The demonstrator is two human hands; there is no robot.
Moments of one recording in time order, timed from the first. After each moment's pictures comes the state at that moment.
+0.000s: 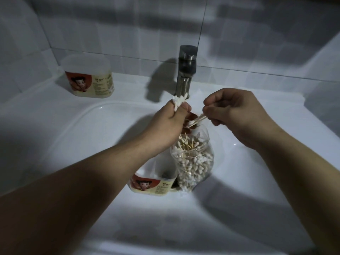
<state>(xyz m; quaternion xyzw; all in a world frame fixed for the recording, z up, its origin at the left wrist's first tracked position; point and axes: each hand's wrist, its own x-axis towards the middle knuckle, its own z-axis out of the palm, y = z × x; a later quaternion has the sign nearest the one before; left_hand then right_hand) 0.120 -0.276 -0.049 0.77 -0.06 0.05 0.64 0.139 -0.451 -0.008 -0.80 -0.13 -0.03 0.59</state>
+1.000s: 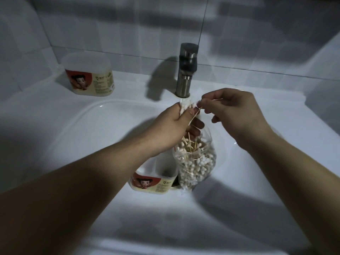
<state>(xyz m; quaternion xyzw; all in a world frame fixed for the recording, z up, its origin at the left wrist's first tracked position) 0.117 -0.278 -0.049 0.76 -0.10 -0.01 0.64 0.138 -0.439 -0.018 -0.80 -0.09 -0.10 0.58</state>
